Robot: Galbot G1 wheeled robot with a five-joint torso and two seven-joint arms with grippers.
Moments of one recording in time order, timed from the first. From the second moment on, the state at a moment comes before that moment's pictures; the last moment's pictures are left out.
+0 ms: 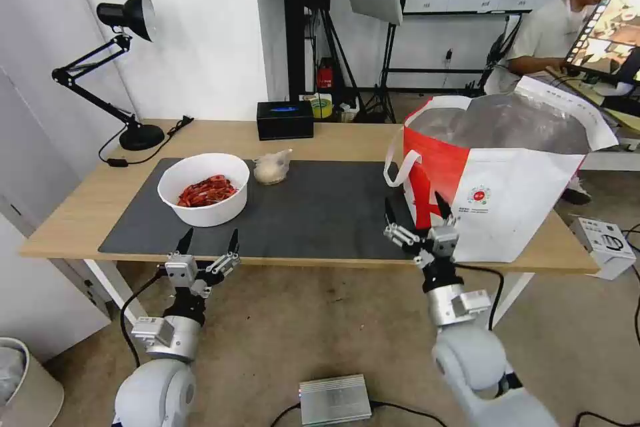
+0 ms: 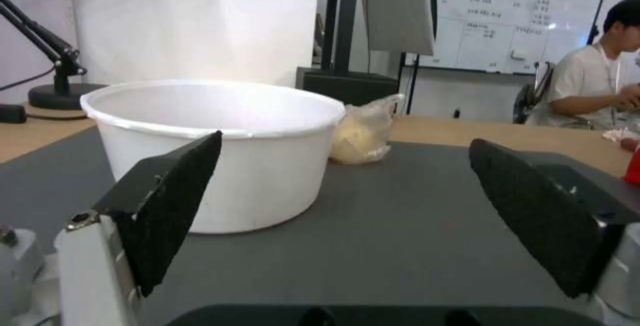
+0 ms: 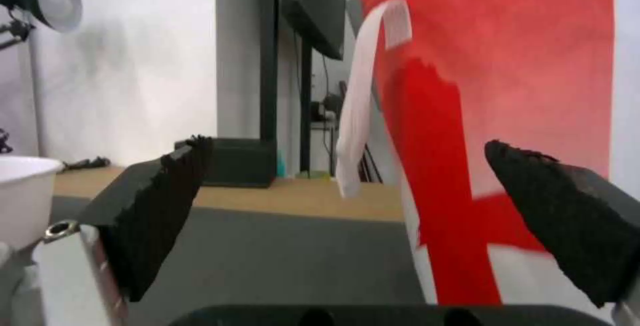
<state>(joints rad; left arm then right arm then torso) 1.50 -1.43 -0.61 -2.05 -0.25 -0.08 0.10 -1.35 1.30 0.32 1.97 0.13 0.23 0.15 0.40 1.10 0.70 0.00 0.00</state>
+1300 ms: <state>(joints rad) 1.51 -1.43 -0.62 -2.05 -0.24 -0.08 0.12 -1.37 1.36 0.24 1.94 0.13 0.24 0.15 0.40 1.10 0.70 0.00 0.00</state>
